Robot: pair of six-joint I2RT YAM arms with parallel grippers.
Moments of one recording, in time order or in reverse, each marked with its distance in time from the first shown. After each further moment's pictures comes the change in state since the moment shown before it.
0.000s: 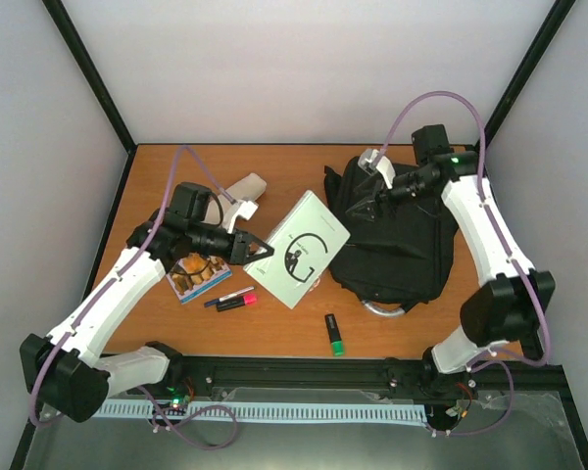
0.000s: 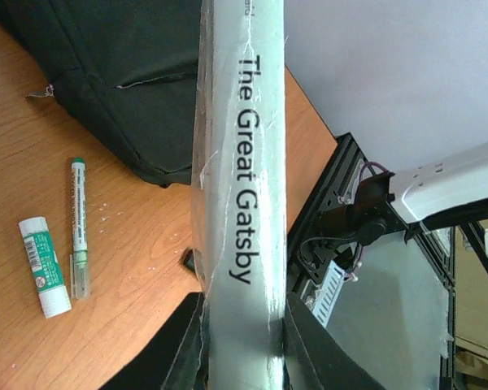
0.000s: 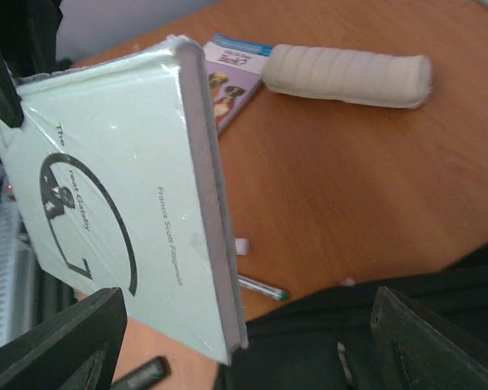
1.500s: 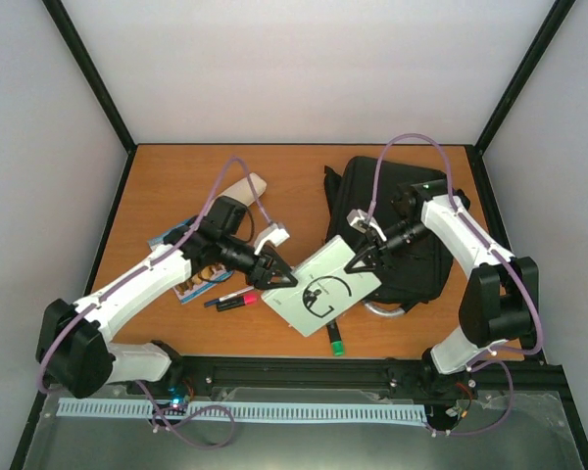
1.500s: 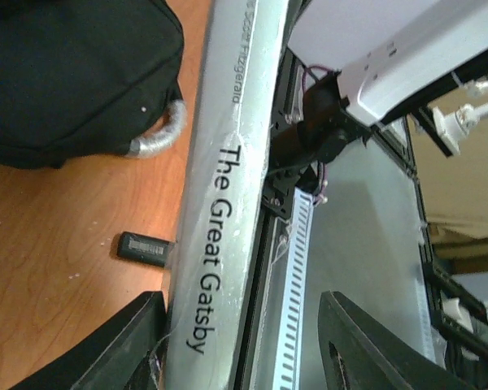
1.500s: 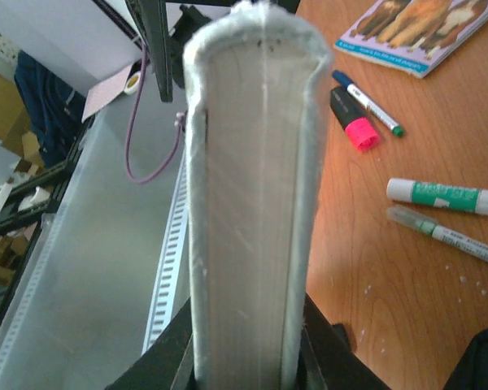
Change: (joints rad) left arm -0.152 0.117 -0.080 0.108 0.147 0.188; right arm 0.060 0.049 -0.323 -0.356 -0.268 -0.468
